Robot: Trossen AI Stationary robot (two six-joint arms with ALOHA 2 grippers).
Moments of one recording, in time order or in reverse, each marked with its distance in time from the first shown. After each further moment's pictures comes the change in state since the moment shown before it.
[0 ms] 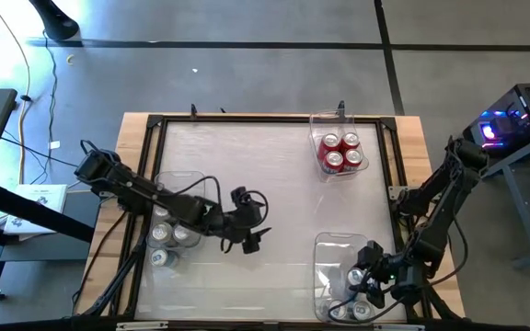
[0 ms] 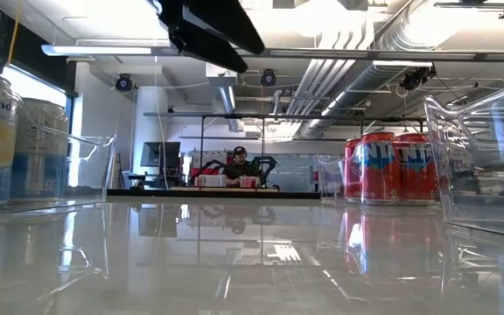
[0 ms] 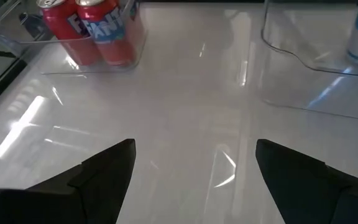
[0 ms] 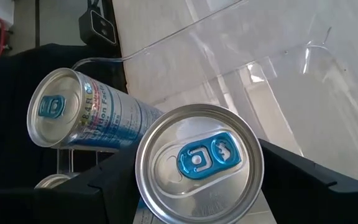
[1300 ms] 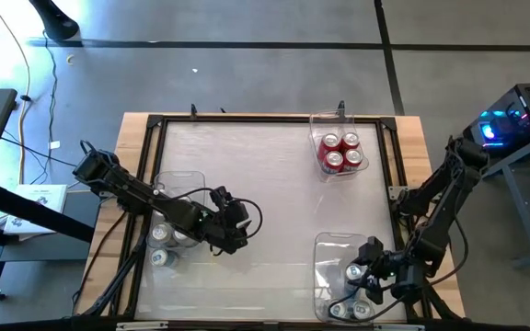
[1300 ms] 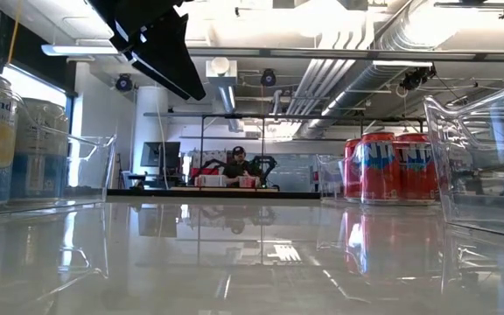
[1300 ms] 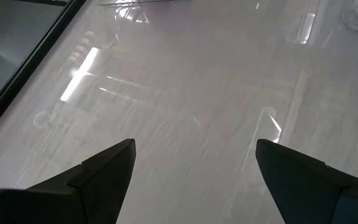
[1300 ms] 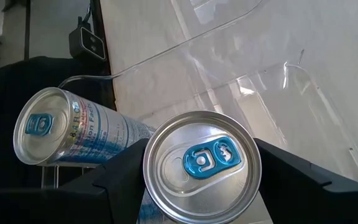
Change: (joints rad) left arm -0.061 -0.009 -0.002 -0.390 -0.156 -0.278; right arm 0.001 -0.005 0.006 -0.075 0.047 0.016
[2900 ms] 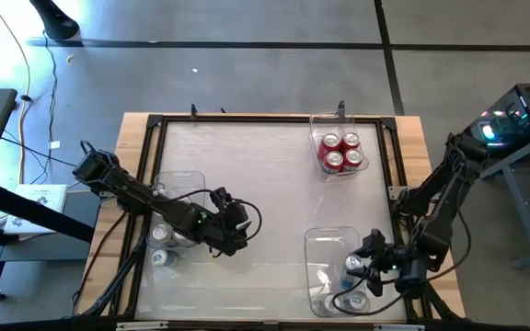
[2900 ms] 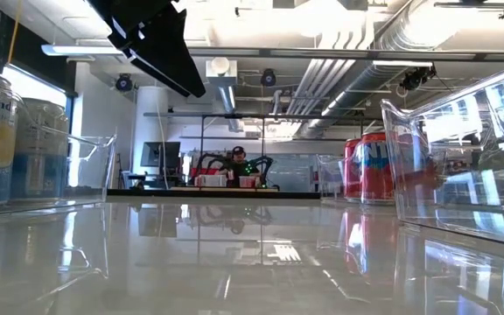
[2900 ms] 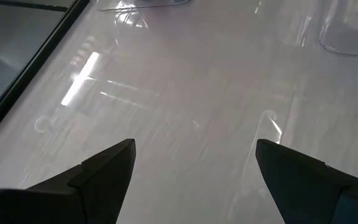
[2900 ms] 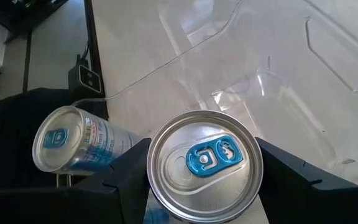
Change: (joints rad) left arm -0.013 0.000 0.000 0.009 -0.016 0.004; right arm 0.001 -0.077 -0.005 -0.037 0.129 0.014
